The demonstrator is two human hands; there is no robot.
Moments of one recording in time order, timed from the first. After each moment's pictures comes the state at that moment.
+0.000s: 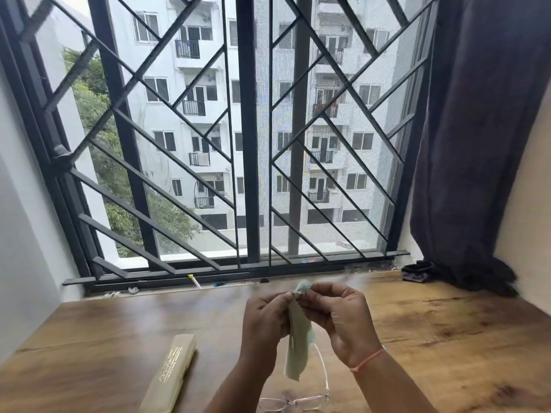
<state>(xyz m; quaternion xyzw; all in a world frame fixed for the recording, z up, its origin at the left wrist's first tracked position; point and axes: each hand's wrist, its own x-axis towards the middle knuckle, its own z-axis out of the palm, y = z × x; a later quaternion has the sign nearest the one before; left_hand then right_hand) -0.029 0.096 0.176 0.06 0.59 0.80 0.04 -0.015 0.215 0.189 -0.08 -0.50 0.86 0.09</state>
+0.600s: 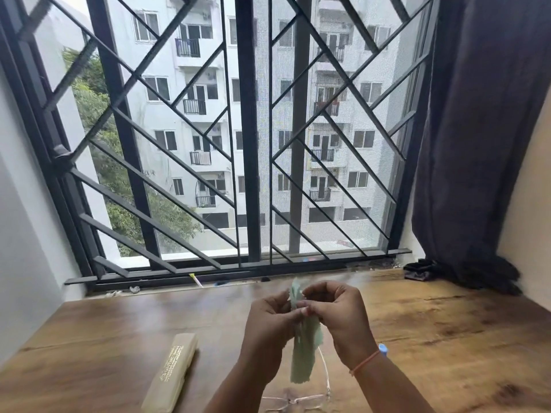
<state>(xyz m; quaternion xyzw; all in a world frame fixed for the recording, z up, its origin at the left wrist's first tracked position) -0.029 0.096 0.168 0.12 0.58 0.80 0.10 -0.021 0.214 0.181 -0.03 -0.69 0.70 0.17</state>
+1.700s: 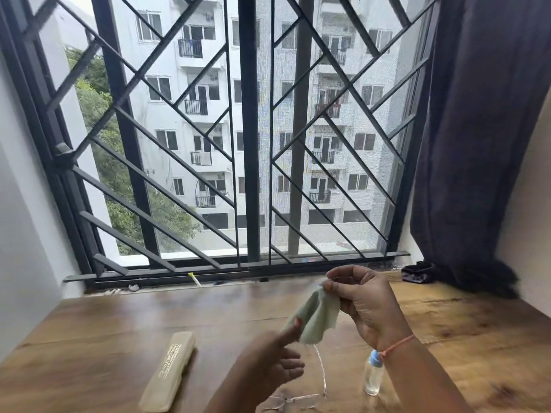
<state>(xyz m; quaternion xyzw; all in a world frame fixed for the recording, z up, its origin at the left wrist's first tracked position) -0.033 0.093 0.135 -0.08 0.58 0.75 0.31 -0.018 0.252 0.205 -0.04 -0.58 0.81 0.12</state>
